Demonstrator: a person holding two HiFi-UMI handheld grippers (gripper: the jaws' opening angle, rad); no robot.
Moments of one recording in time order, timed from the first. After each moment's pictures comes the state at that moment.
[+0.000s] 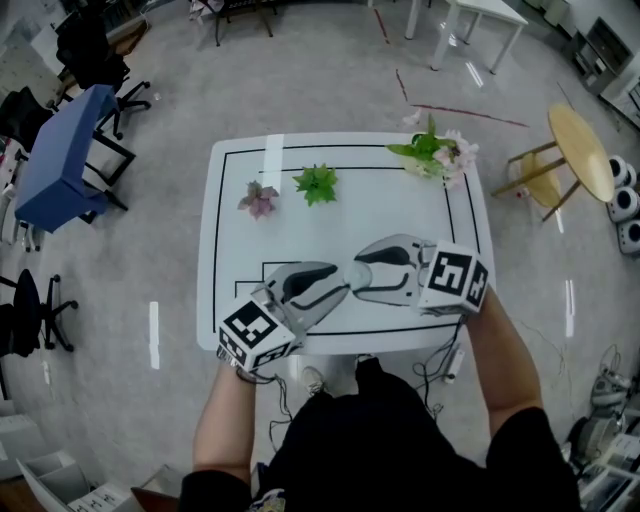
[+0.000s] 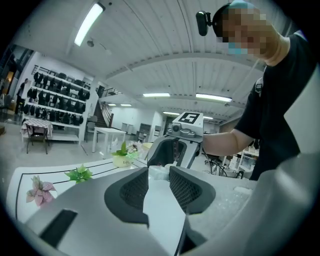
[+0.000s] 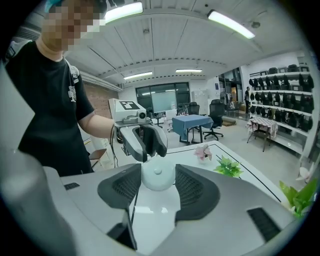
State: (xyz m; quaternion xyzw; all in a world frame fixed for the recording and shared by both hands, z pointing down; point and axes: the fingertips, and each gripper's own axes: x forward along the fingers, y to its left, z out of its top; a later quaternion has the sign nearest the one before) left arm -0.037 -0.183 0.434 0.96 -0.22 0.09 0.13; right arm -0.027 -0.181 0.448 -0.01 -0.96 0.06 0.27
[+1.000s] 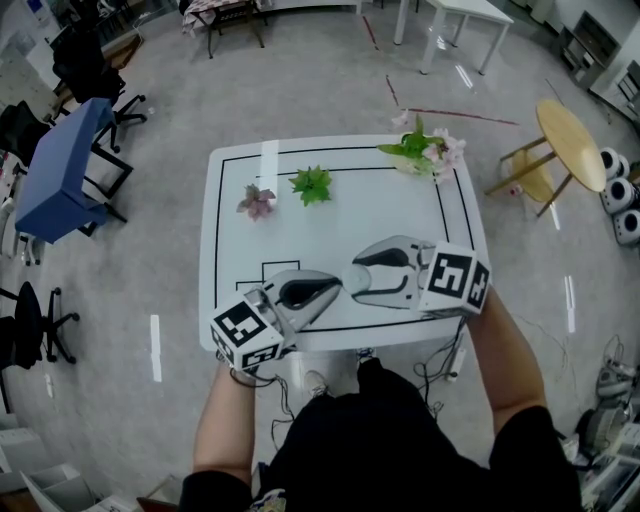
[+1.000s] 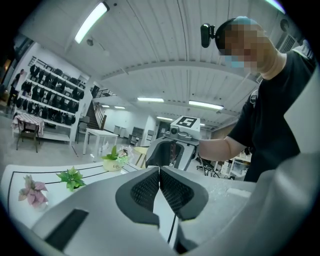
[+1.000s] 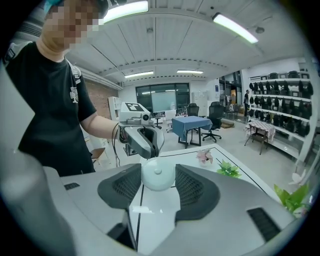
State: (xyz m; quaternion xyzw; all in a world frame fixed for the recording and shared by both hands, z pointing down) left arm -0.037 -0.154 0.410 0.97 -0.17 0.05 0.14; right arm -0.028 -0.156 0.424 0.01 -0.97 0.05 0.26
